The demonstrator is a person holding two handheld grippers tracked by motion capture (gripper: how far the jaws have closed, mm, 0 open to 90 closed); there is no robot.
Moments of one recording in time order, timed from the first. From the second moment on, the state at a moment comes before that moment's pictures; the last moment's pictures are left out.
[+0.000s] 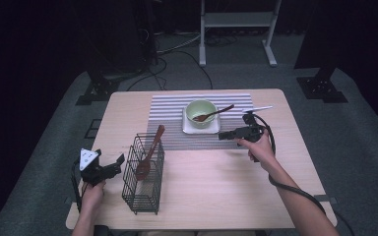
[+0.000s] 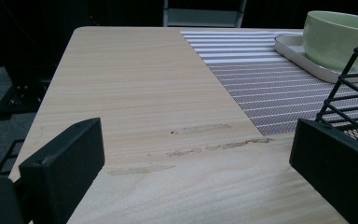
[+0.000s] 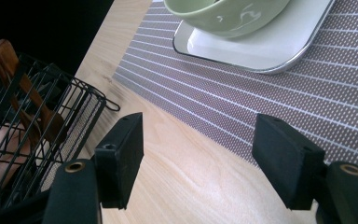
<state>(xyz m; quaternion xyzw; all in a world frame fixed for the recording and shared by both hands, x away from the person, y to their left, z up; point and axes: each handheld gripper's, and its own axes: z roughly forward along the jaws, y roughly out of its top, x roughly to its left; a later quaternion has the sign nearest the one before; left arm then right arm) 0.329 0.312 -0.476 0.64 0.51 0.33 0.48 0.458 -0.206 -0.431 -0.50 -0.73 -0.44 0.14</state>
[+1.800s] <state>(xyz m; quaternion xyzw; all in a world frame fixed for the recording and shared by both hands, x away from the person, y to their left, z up) 0.329 0.311 -0.476 0.64 0.51 0.33 0.47 0.392 -0.222 -0.443 -0.47 -0.73 -0.46 0.16</state>
